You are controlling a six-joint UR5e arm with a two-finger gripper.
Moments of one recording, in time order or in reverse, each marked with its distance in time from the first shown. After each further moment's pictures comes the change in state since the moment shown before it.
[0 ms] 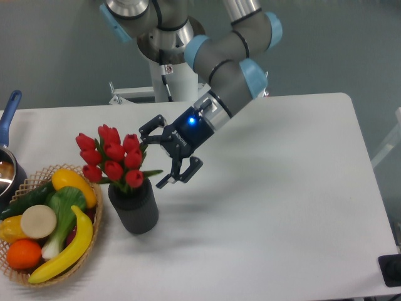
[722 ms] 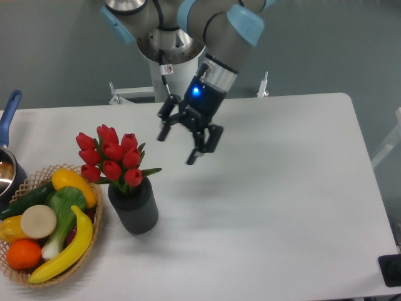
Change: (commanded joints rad) arm 0.063 0.149 0.052 -0.005 0.492 -0.008
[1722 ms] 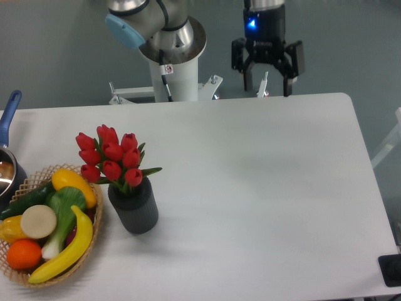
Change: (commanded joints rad) arm 0.164 0.218 0.152 -0.306 0.425 0.230
